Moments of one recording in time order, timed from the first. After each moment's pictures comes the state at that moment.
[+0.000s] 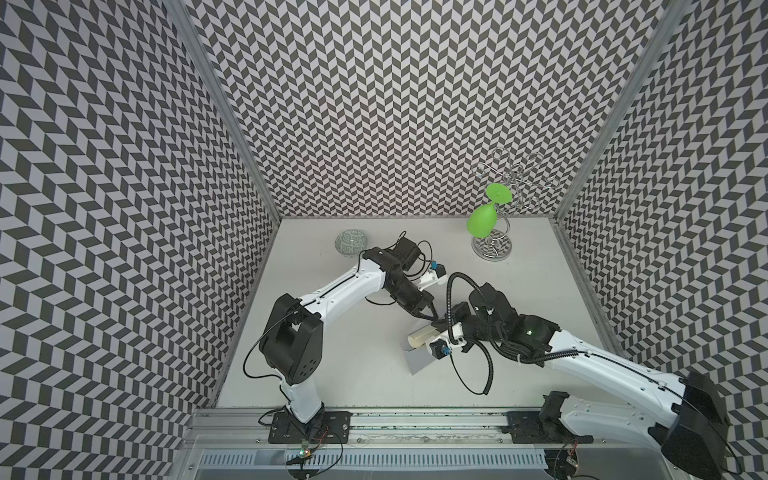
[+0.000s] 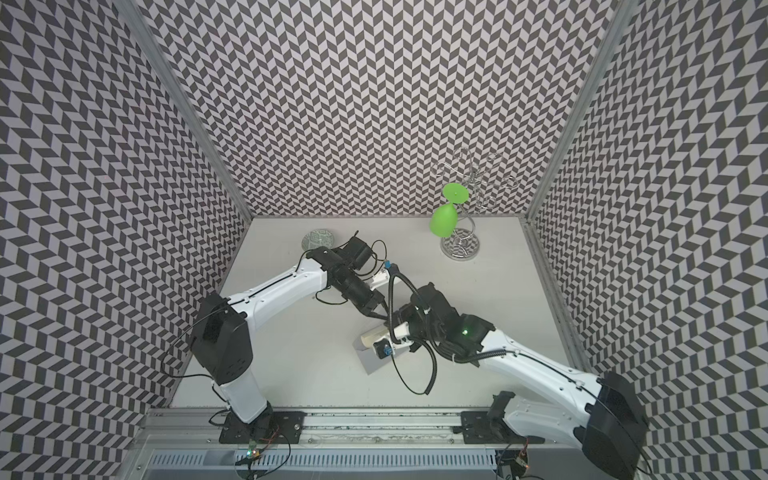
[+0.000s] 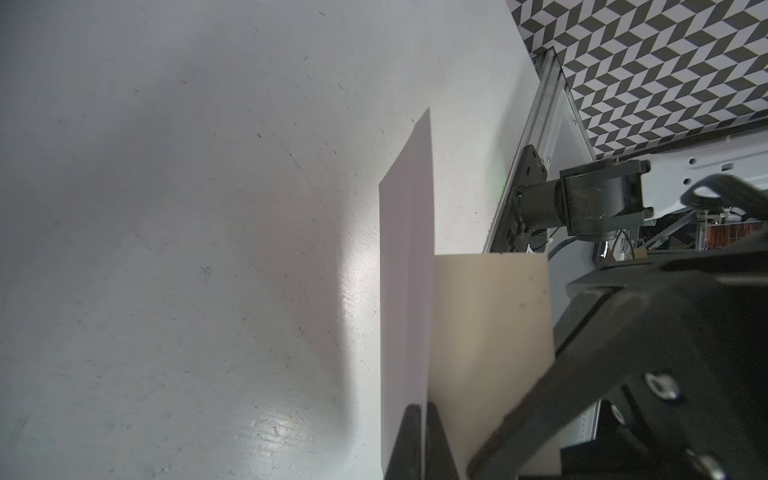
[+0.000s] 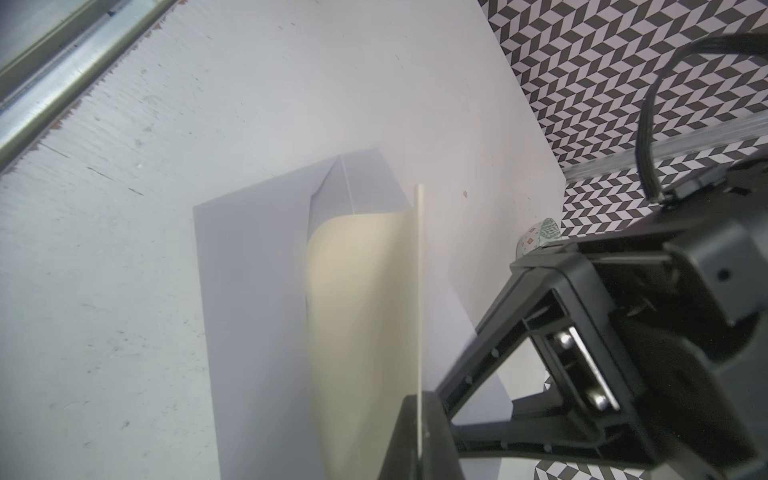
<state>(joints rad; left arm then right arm) -0.67 1.78 1.47 -0.99 0.79 0.13 0.86 1.12 0.78 -0.32 -0.22 -1.28</state>
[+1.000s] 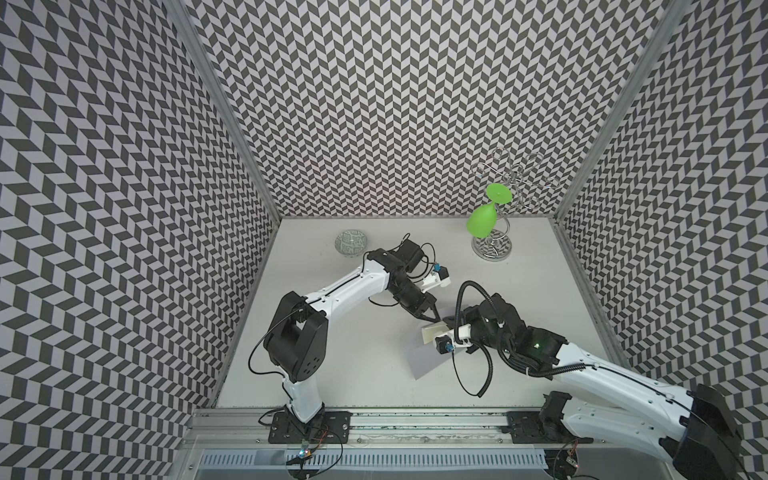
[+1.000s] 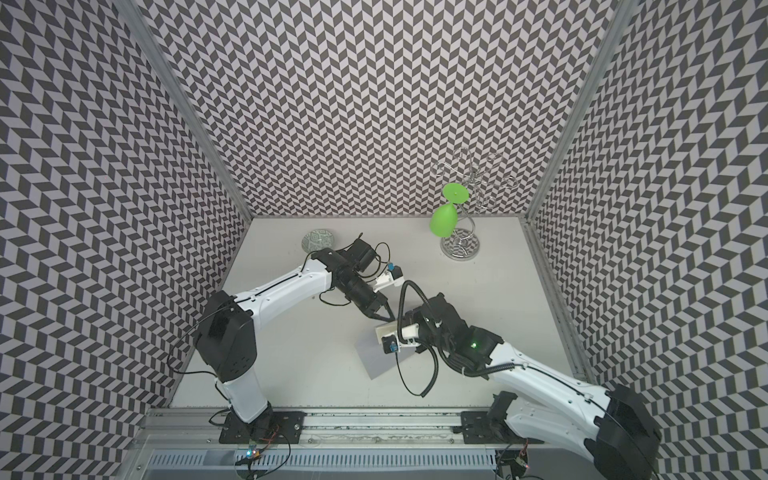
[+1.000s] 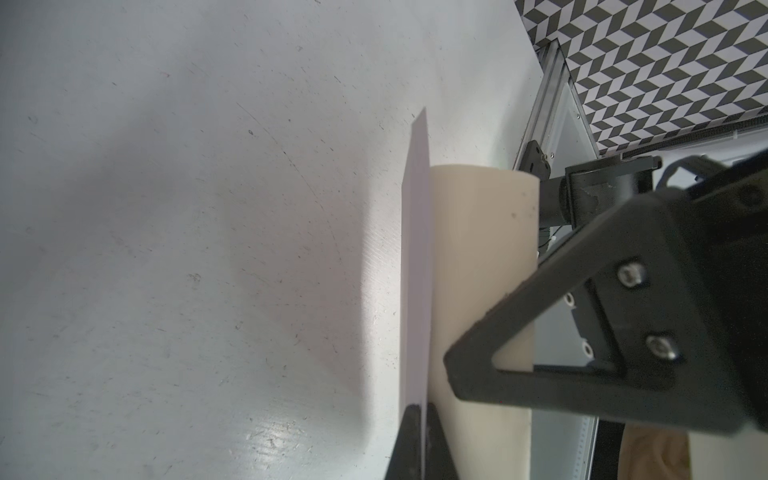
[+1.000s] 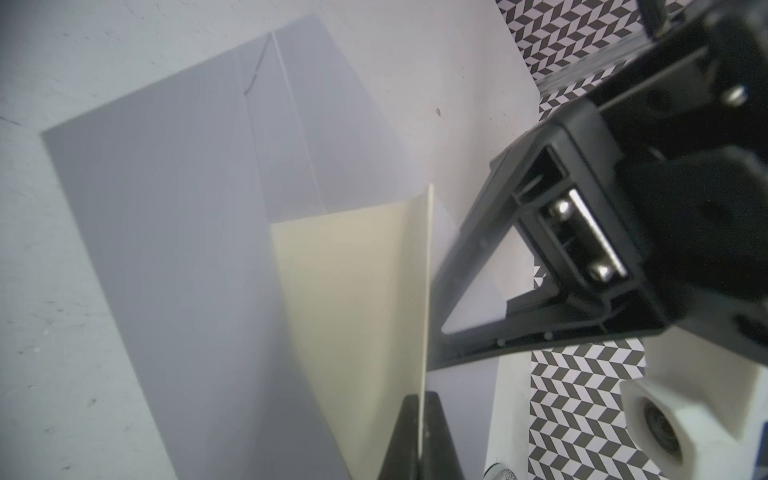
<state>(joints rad) -0.68 1.80 1.47 -0.97 0.78 0.13 0.83 1.02 0.63 -0.20 -0.02 -1.17</state>
